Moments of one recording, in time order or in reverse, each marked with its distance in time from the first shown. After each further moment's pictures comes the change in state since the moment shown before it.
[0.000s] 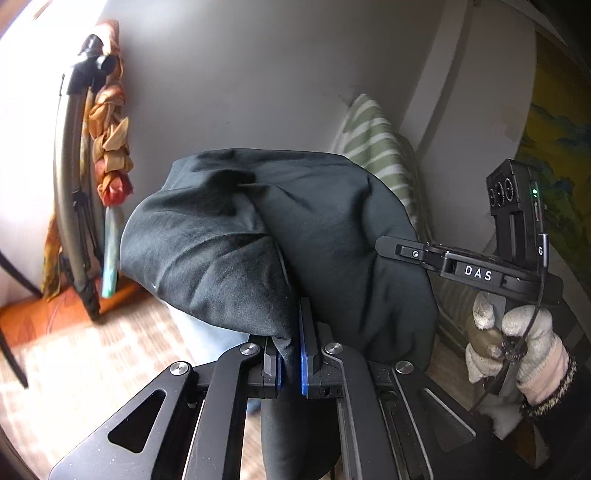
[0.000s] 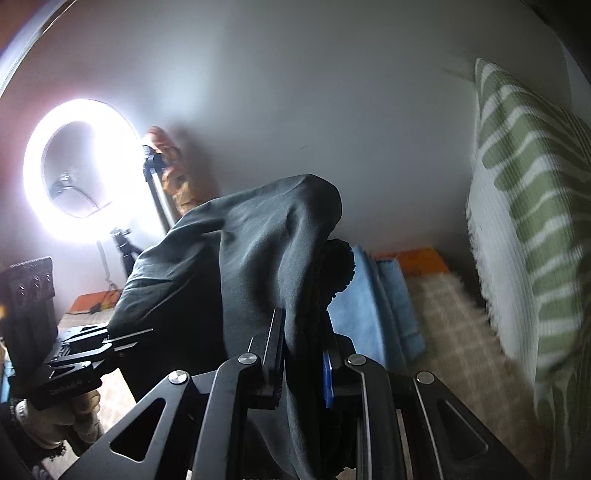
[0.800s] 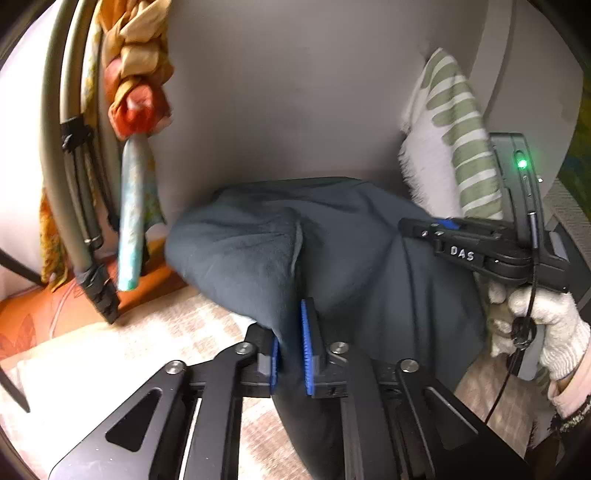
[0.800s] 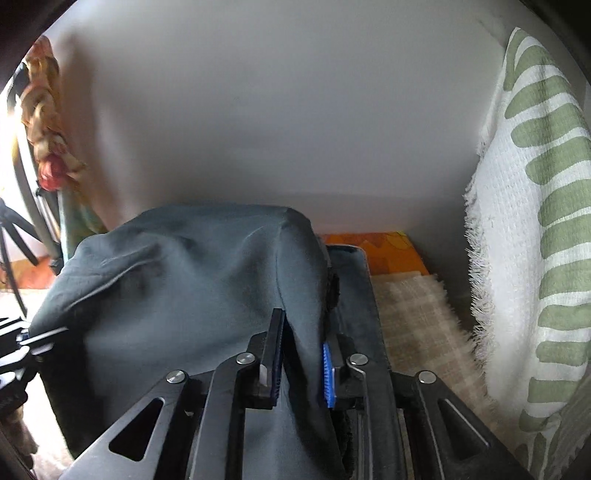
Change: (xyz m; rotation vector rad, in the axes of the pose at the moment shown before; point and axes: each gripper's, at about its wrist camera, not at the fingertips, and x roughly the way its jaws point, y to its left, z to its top) left arm 0.088 0.064 -0.006 -0.023 0.135 0.188; right arm 0.146 -0.033 0.005 -0.092 0.166 -0.297
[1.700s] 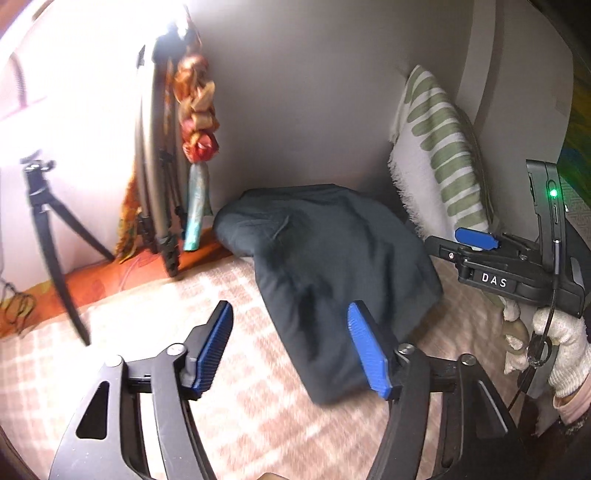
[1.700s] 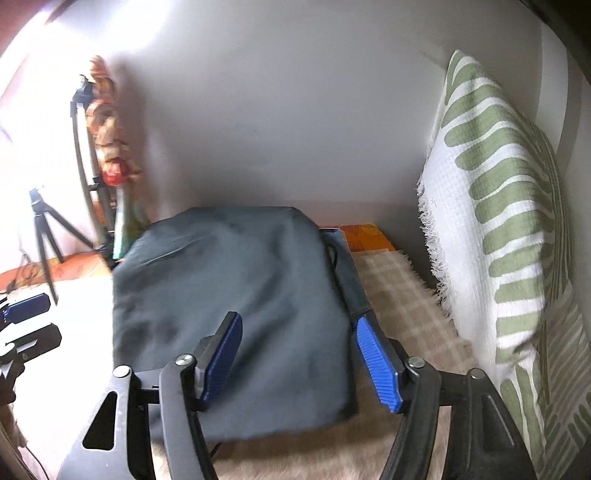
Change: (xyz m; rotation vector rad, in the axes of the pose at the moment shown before) left arm -0.112 0.010 -0.038 0.027 -0.066 0.072; right arm -0.128 0.027 -0.064 0.064 -0.097 -0.003
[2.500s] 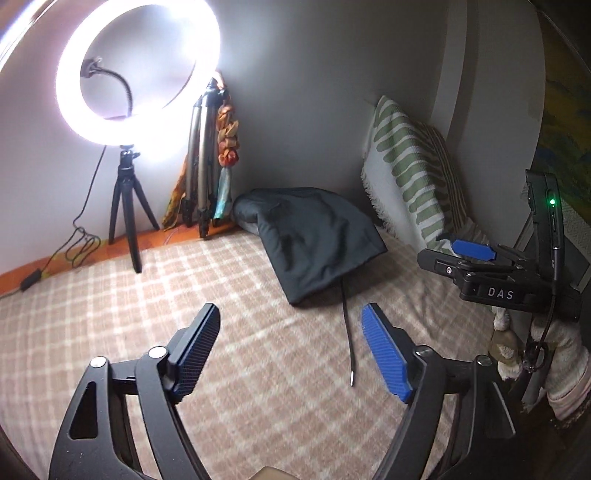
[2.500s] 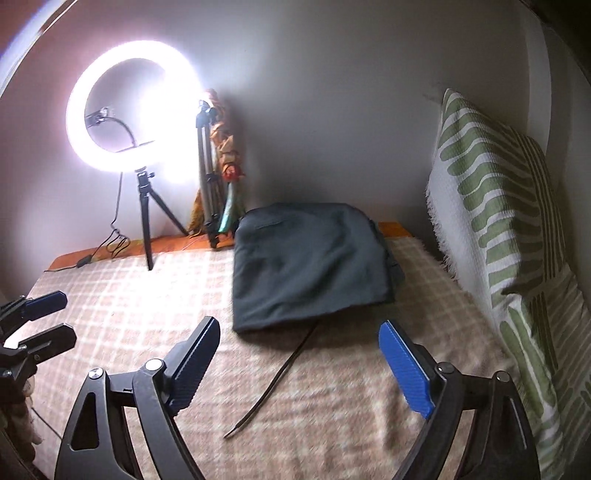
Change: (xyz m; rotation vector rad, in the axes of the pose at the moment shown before) left arm -0.145 -0.020 -0.096 -0.011 -0.109 0.008; right arm -0.152 0.066 -0.095 0.006 -0.081 0.110
